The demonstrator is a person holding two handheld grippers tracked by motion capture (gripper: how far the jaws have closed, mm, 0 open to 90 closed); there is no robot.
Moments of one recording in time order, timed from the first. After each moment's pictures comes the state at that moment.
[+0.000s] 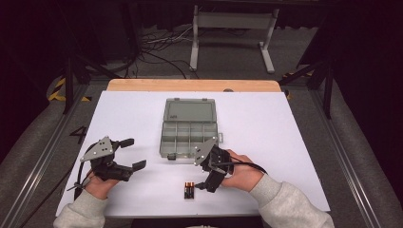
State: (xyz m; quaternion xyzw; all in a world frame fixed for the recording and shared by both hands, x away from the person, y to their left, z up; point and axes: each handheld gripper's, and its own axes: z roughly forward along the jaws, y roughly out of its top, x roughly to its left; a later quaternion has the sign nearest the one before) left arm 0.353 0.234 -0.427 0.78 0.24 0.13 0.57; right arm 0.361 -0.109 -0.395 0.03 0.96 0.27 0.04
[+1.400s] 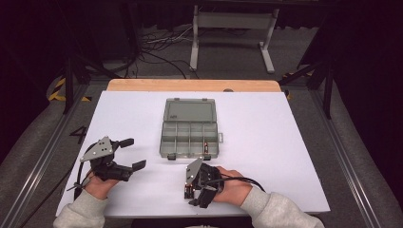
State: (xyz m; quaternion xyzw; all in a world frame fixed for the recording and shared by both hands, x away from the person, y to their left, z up) left arm 0.353 0.235 -0.426 0.77 0.24 0.13 0.57; right arm 0.336 -0.086 -0.440 0.01 0.97 0.24 0.01
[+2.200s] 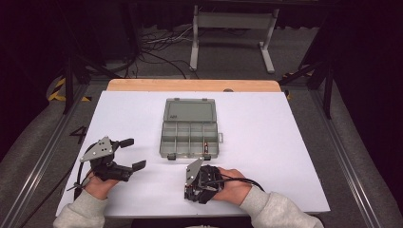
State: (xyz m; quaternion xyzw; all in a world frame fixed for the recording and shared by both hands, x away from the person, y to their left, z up) left arm 0.352 0.235 -0.426 0.77 0.24 0.13 0.57; right arm 0.334 -0.088 -0.435 0.00 0.97 0.24 0.02
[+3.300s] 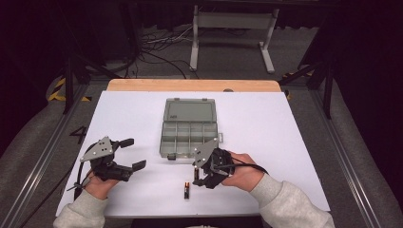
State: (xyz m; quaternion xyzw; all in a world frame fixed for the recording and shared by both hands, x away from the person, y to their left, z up) left arm 0.352 0.234 -0.426 0.77 0.24 0.13 0.57; right arm 0.351 -0.109 -0.373 -0.01 0.96 0.28 0.05
